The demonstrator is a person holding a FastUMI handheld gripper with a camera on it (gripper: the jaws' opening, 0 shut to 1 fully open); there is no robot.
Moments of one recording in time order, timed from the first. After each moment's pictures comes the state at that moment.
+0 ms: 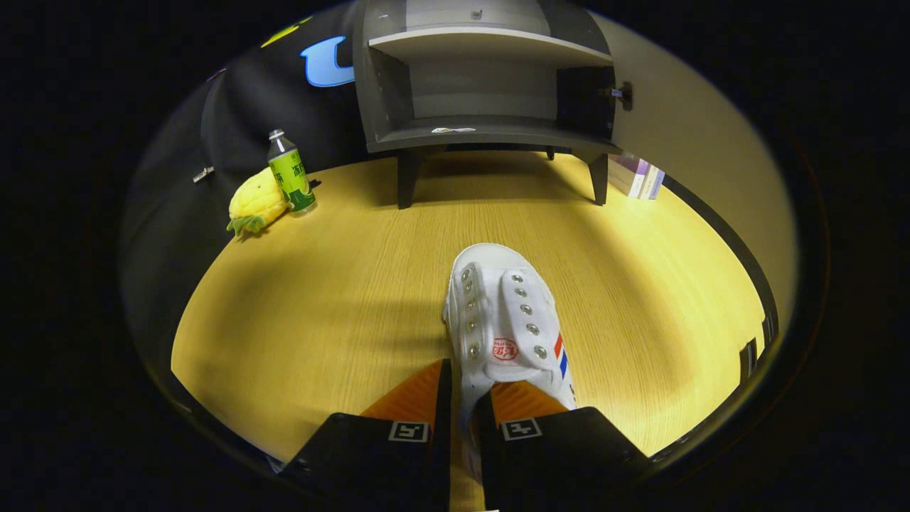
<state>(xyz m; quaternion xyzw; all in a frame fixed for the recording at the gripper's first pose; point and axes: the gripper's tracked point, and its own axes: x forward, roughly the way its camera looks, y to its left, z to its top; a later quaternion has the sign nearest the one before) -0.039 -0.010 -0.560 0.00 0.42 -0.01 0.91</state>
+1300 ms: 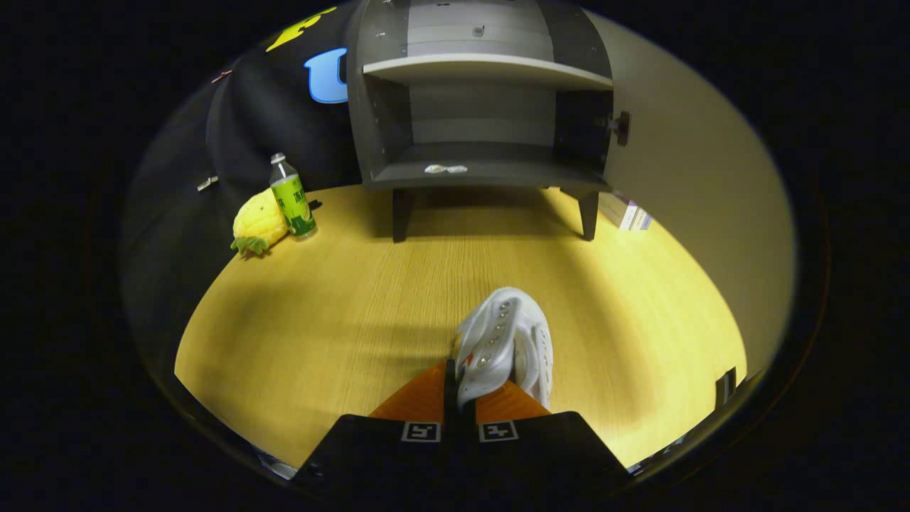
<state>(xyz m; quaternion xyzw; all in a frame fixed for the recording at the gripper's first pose) -0.009 -0.025 -0.485 -0.01 0.38 -0.02 0.93</state>
